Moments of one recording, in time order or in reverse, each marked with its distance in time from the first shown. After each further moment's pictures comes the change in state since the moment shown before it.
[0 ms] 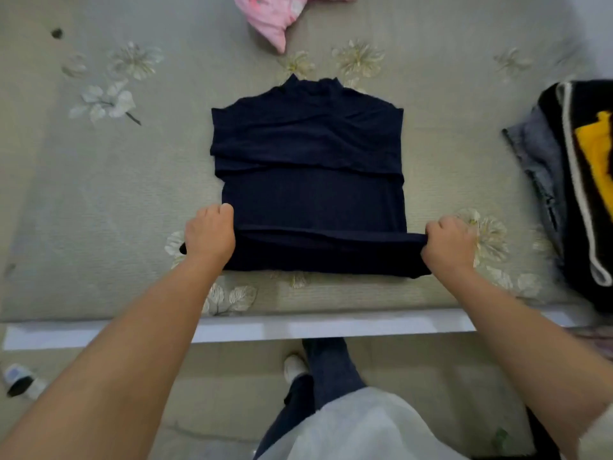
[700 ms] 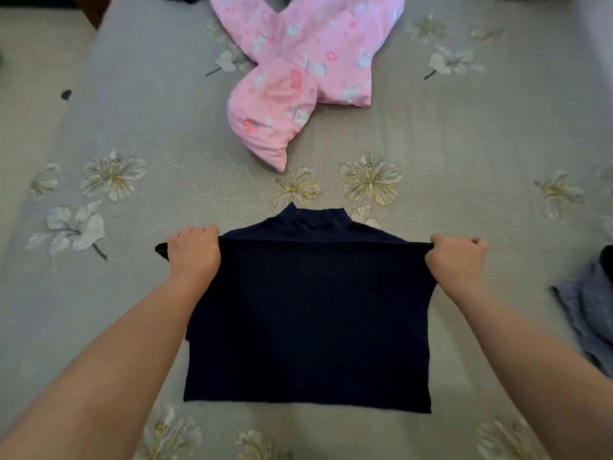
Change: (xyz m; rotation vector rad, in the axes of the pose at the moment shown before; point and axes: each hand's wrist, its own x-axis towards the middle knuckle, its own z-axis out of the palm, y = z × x) left_hand 0.321 0.004 -0.048 0.131 0.028 -0.131; right_hand 0.356 -0.029 -0.046 0.015 0.021 0.102
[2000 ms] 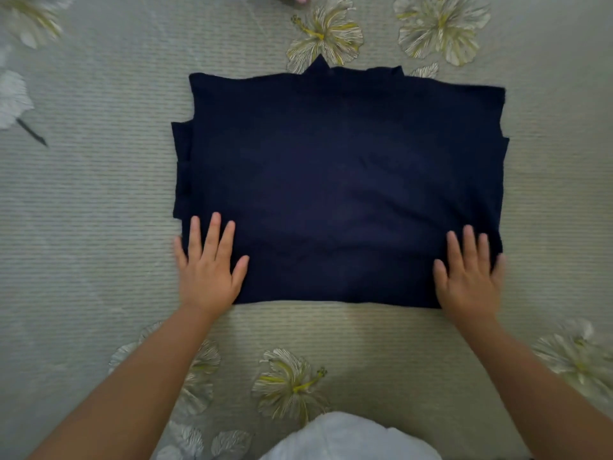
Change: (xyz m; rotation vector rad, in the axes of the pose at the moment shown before) left_hand -0.131 -0.020 0.165 -0.285 -0.146 0.155; right_hand -0.161 -0.006 0.156 0.053 -0.154 -0.030
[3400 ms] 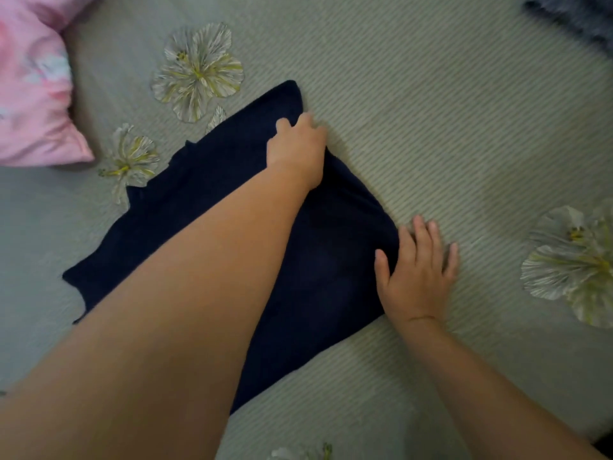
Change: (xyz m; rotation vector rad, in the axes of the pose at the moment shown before) left_hand 0.172 0.356 -0.038 0.521 -0.150 0.674; right_hand -0.006 0.011 0.030 0.333 0.378 0.539
